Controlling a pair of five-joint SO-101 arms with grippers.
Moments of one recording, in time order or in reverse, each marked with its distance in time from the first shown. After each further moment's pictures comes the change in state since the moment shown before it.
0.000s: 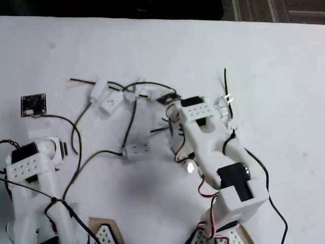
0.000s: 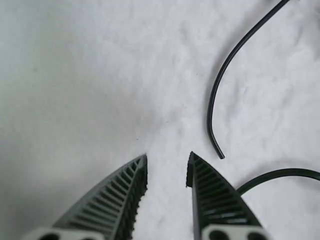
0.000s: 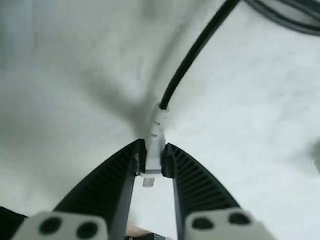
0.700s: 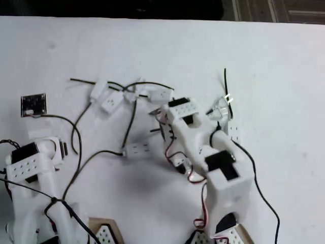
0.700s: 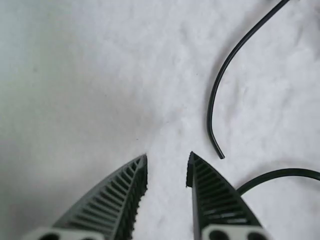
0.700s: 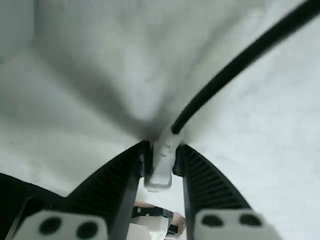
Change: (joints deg) left arm 0.0 0.0 0.0 0.0 0.0; right arm -2.6 14.6 -9.1 8.8 0.1
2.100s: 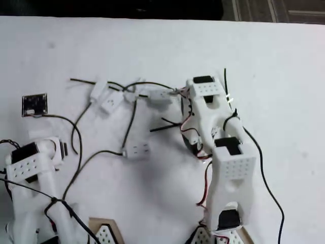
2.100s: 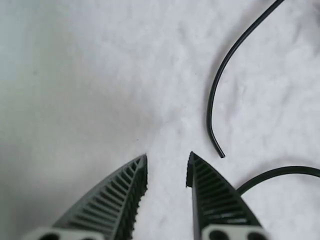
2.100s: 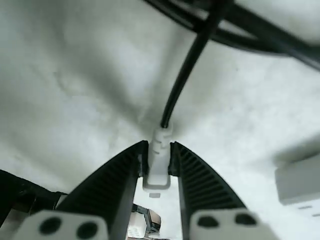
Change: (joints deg) left arm 0.1 0.0 0.0 0.0 -1.1; right arm 12.7 10.3 -21.1 8.7 7.9
